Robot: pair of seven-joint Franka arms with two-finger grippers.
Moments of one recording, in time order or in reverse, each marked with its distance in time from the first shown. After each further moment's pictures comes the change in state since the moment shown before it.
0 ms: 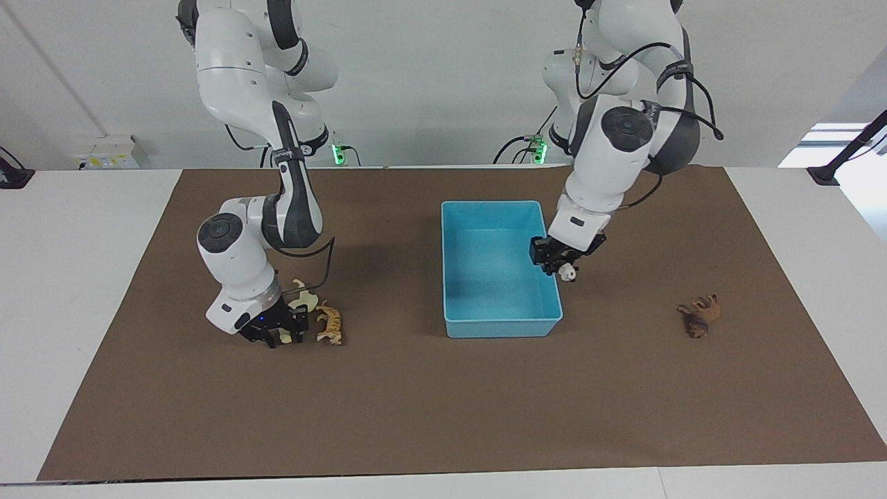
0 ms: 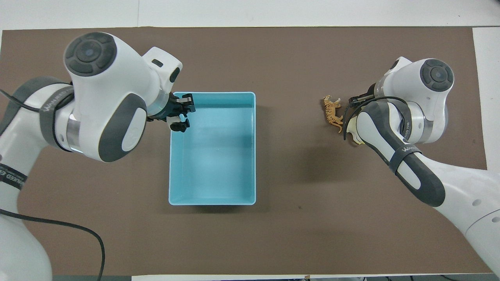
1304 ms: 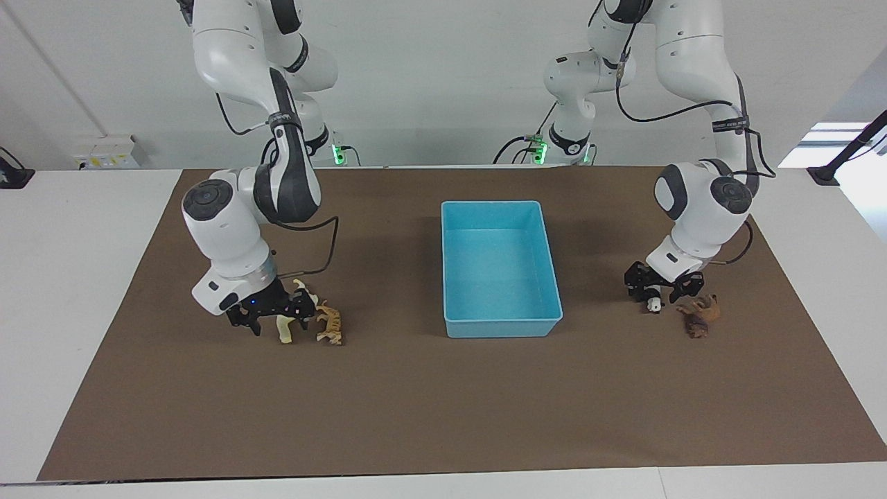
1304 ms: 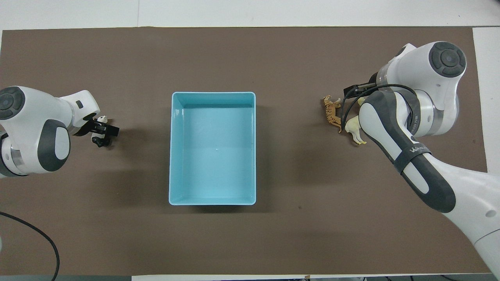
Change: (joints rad) left arm 0.432 0.039 0.040 -0.379 0.048 0.444 0.886; right arm 0.020 -0.026 0.008 0.084 0.000 -0.121 0.061
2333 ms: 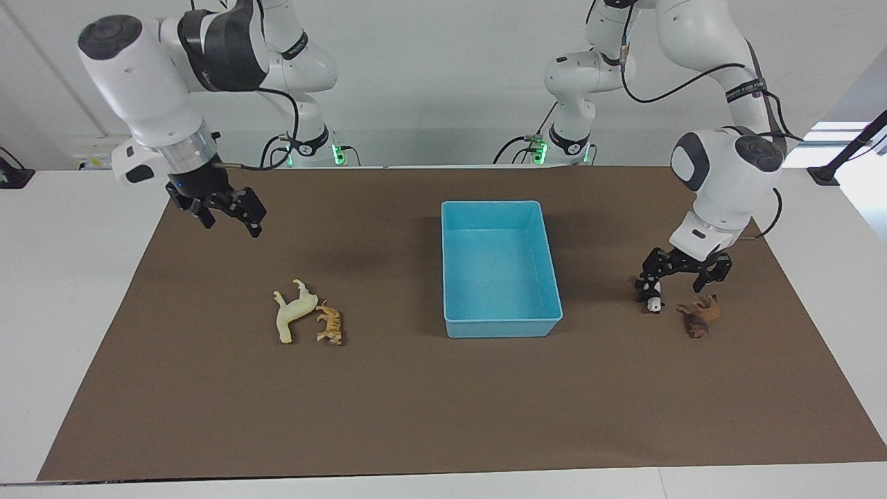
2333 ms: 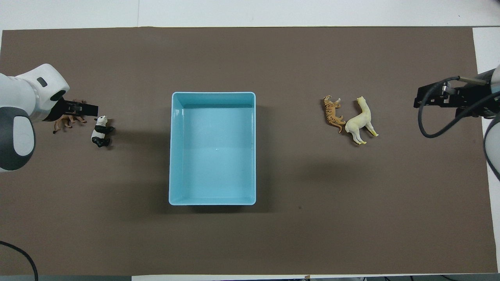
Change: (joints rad) left arm -0.008 -0.077 -0.003 0.093 0.000 -0.065 -0.064; right arm -0.052 -0.369 0.003 0.034 0.001 -0.469 0.386
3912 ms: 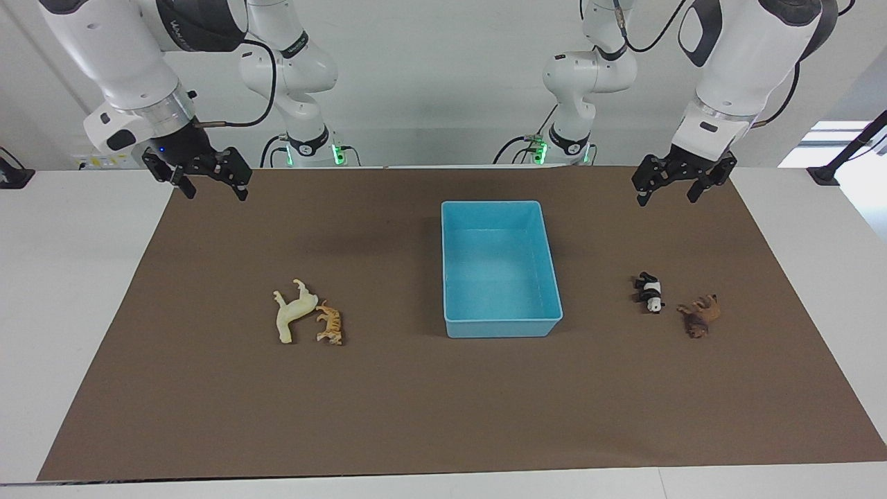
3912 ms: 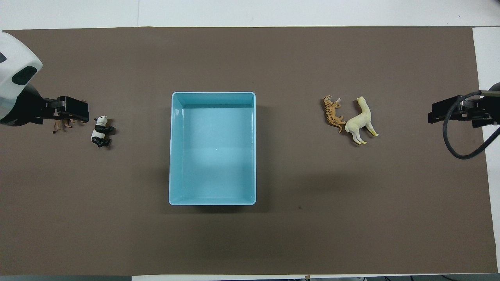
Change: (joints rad) left arm -0.132 -0.204 -0.017 0.344 0.000 -0.660 -0.366; right arm -0.028 -0.089 -0.019 0.086 0.000 -0.244 -0.197
